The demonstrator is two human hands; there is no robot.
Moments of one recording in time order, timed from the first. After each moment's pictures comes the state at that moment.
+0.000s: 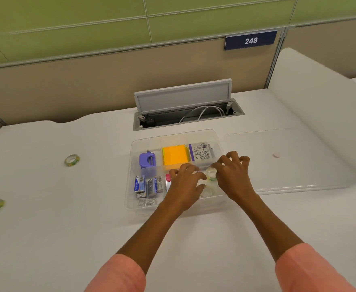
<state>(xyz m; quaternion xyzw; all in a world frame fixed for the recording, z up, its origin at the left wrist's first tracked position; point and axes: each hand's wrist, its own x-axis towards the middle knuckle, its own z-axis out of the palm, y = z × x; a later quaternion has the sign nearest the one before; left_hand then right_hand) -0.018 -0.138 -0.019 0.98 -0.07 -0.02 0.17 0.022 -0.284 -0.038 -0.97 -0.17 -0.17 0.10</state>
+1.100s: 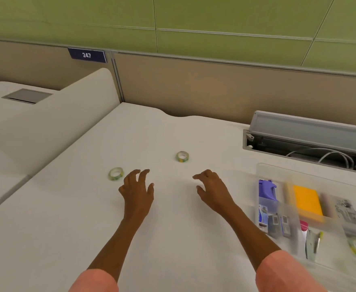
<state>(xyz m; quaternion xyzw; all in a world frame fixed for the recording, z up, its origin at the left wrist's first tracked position) -0.125 0.275 -0.061 0.90 0.35 0.20 0.19 0.004 0.099 -0.046 -0.89 -0.38 0.06 0.24</state>
